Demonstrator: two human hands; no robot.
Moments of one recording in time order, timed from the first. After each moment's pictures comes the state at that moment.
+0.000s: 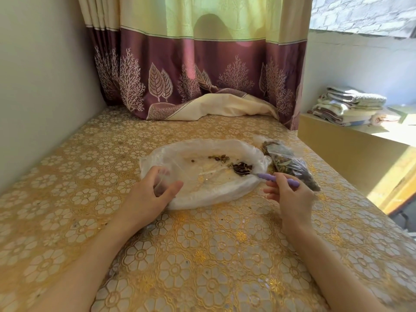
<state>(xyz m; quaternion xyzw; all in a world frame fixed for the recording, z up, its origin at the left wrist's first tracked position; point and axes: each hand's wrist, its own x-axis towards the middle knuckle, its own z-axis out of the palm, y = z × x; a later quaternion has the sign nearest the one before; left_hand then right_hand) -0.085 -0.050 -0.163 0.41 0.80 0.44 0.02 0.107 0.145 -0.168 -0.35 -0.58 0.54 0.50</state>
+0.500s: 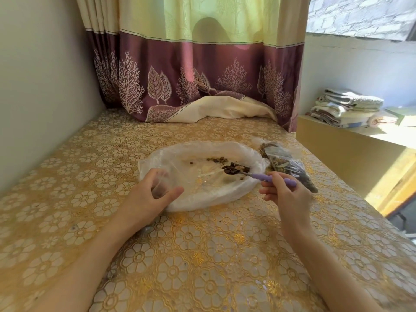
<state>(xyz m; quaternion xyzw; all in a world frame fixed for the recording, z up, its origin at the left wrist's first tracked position) -0.087 -0.051 -0.165 0.41 0.78 0.47 0.07 0.112 0.132 -0.157 -0.29 -0.59 0.56 0.49</state>
